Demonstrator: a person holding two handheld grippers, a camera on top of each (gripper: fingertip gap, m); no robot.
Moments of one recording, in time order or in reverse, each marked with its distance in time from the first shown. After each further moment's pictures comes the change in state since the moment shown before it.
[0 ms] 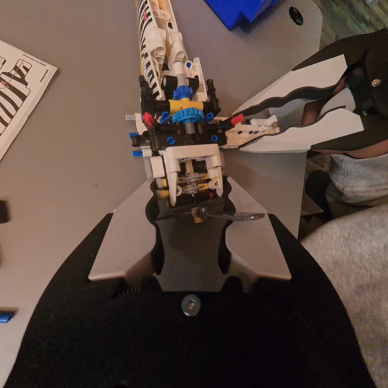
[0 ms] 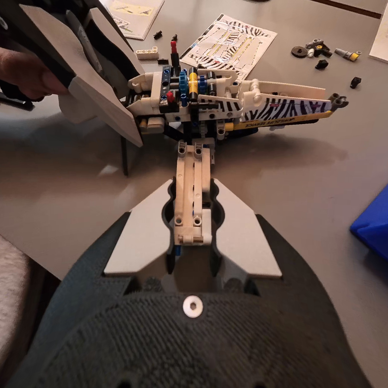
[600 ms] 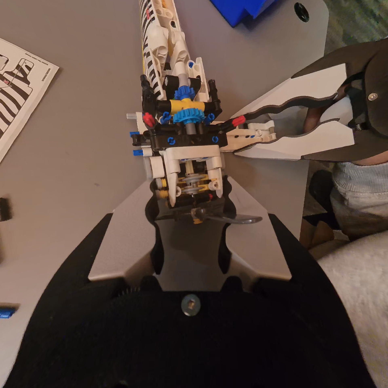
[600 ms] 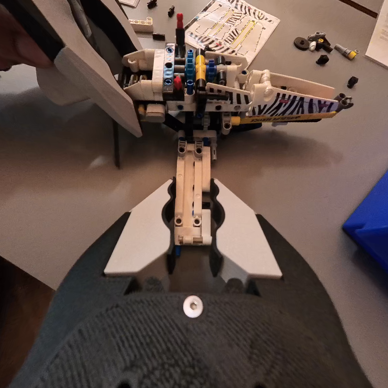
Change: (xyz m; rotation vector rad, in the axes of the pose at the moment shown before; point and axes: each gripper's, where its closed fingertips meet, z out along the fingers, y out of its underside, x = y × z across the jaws) left arm -0.001 0.001 0.001 -0.007 -0.020 0.001; right arm -0.002 0.008 0.007 -0.067 0.066 -0.071
